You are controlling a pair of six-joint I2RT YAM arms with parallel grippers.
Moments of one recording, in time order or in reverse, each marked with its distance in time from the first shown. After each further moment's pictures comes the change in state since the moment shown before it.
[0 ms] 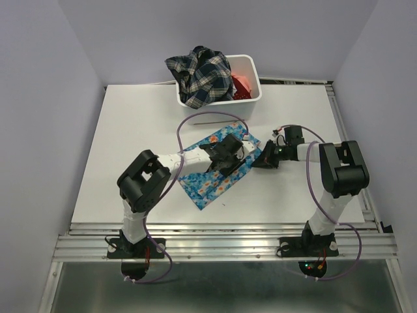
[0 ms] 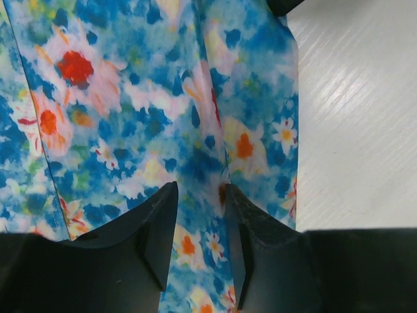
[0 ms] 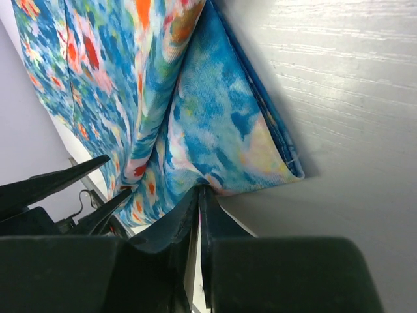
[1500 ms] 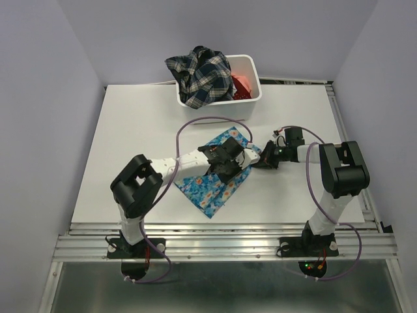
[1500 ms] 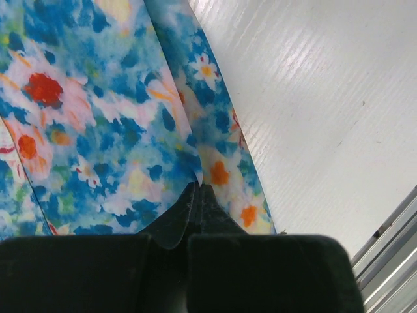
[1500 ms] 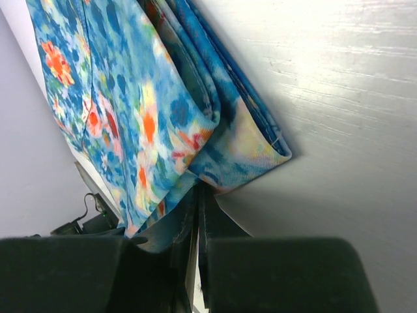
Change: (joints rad) left arm -0.045 -0.077 -0.015 -0.143 0.156 0.014; right arm -0.001 -0.002 -0.026 0.039 -0.003 0.028
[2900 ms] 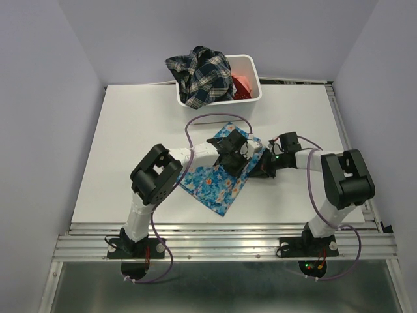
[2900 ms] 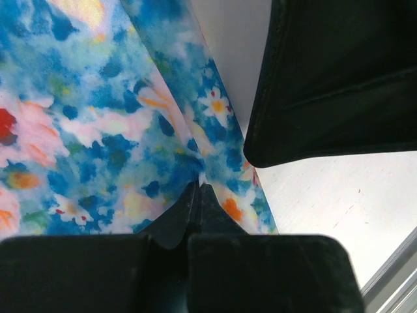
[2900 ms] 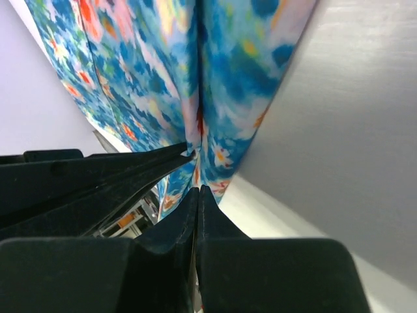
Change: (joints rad) left arm 0.071 0.230 0.174 0.058 0.151 -0.133; right arm 0.071 -0.139 -0.078 -0.137 -0.084 0.136
